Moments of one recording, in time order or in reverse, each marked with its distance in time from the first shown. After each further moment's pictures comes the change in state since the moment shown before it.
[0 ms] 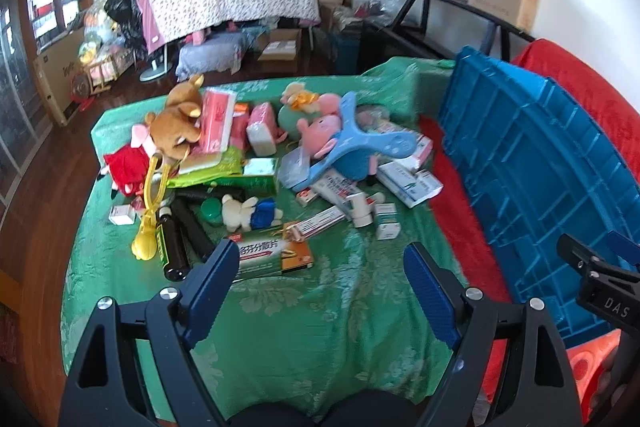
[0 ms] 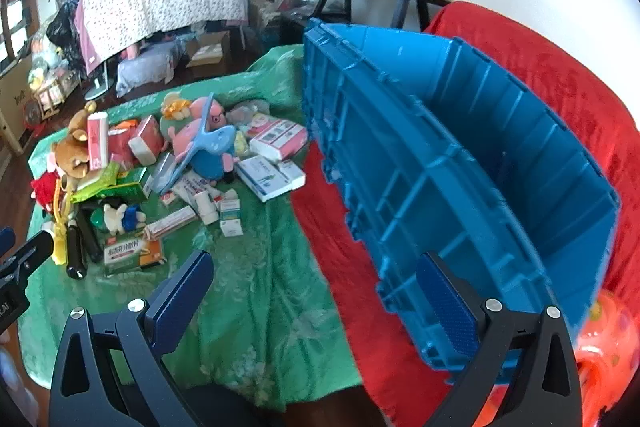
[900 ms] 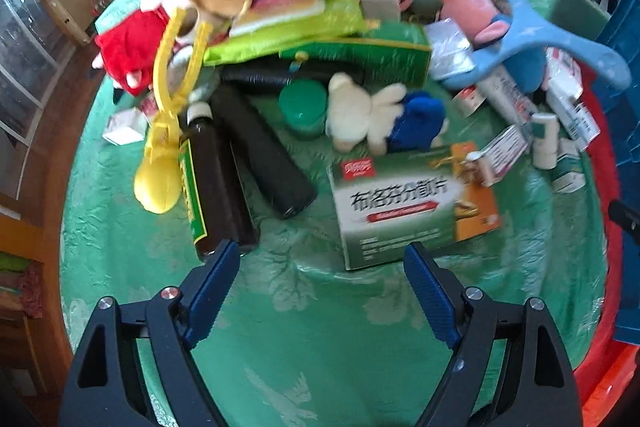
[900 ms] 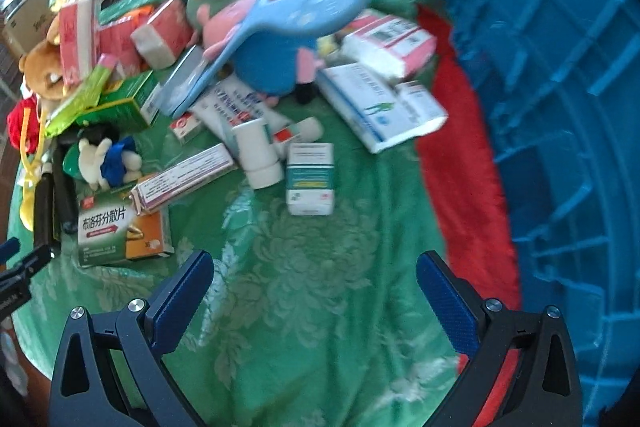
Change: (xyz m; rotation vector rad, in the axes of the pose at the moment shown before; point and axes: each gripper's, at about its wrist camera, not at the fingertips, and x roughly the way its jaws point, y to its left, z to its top) left arm 0.231 0.133 -0.025 0.144 0.368 -0.004; right arm 0.239 0.103 0.006 0.034 0.367 0.063
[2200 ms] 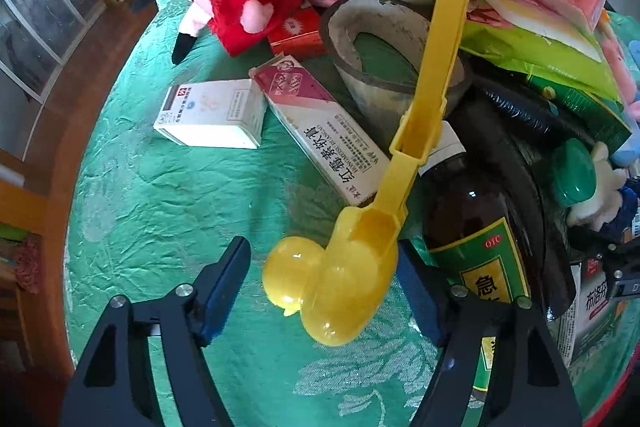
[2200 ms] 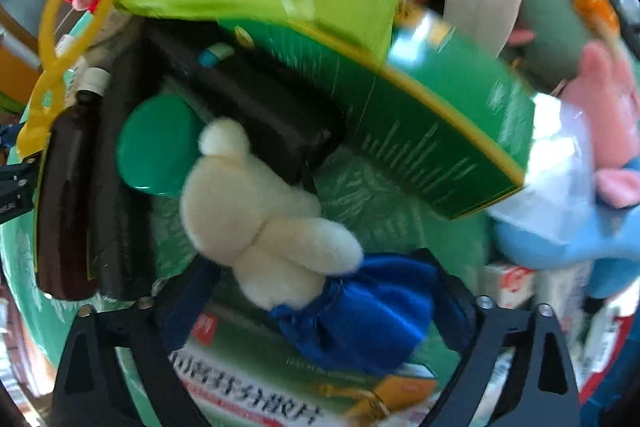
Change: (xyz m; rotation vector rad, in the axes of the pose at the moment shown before) left arm 0.105 0.150 0.087 0.264 -0.016 -0.122; right arm 0.143 0.258 0.086 -0.359 0.161 0.216
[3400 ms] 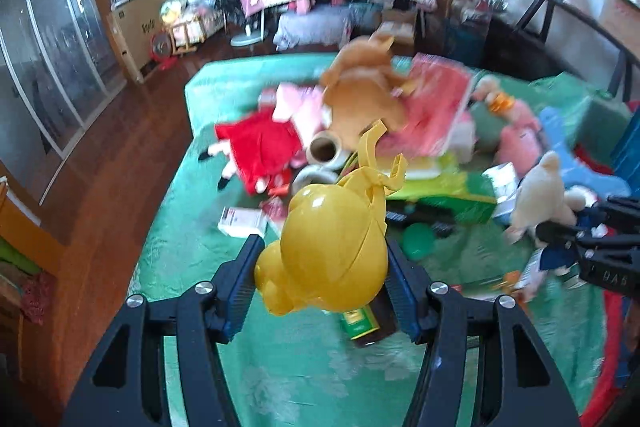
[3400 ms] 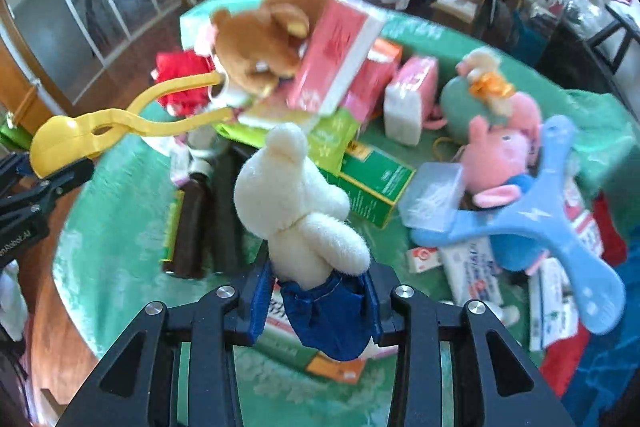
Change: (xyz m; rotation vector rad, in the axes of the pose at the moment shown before) left arm -0.203 0.009 -0.016 0.427 -0.442 -0.248; right arm -0.193 0.040 -0.093 -0.127 -0.318 0.052
